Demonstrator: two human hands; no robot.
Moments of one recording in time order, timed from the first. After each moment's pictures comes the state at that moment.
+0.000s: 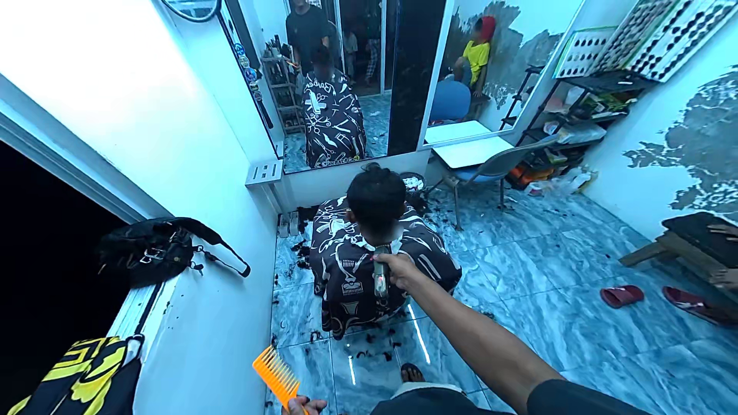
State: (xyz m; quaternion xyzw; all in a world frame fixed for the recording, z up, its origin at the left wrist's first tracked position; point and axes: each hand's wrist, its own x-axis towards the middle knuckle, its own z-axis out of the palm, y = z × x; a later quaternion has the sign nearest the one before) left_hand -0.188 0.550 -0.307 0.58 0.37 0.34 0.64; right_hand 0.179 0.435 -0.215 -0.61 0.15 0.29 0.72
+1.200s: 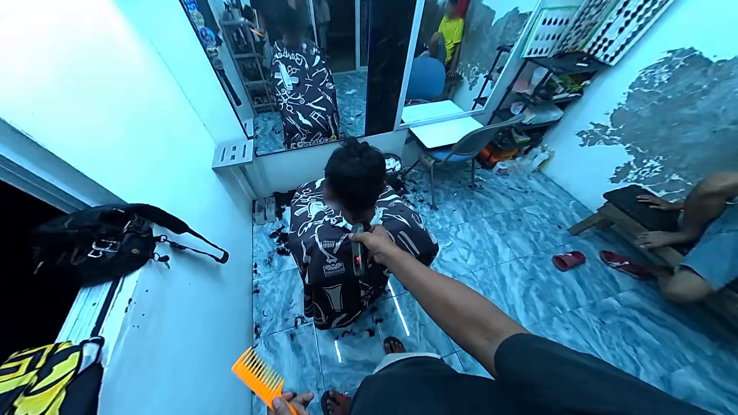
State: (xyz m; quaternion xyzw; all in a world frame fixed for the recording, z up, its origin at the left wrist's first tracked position) left_hand -0.213 0.547 -0.324 0.57 0.38 0.33 0.65; right_hand 0.183 0.447 -0.219 -0.71 0.08 0.22 0.66
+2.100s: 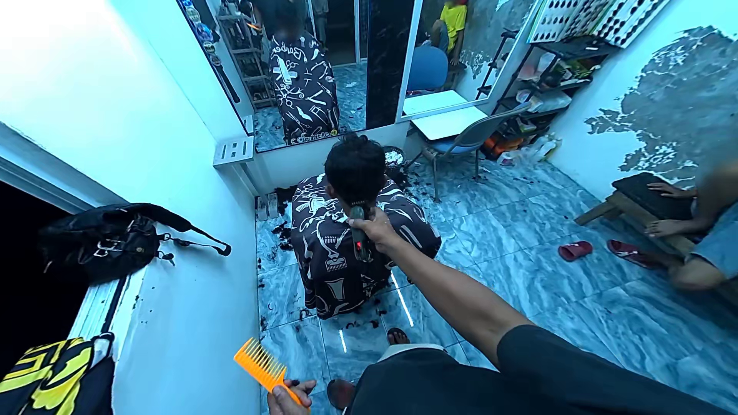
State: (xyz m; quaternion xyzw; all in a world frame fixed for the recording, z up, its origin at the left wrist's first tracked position) left_hand -0.211 0.555 -0.326 0.57 0.38 0.34 0.64; right_hand 0.190 0.443 -0.214 -0.71 0.02 0.19 0.68
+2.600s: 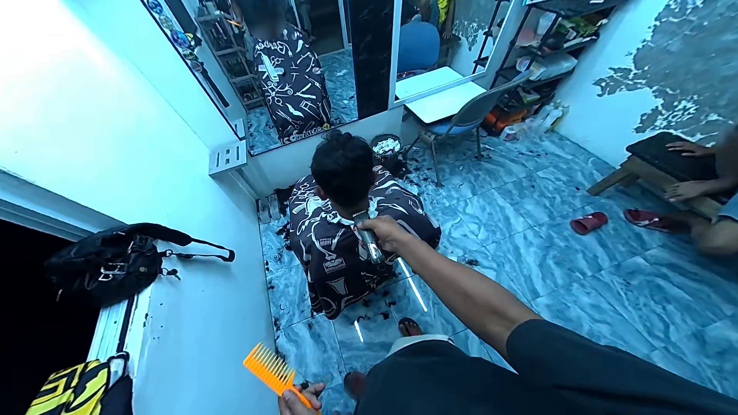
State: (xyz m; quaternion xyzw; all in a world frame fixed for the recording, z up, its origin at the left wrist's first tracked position) left_hand -0.204 0.549 -0.313 0.59 0.39 0.32 0.63; right_hand 0.201 0.407 -0.225 -0.61 0.10 0.31 0.72
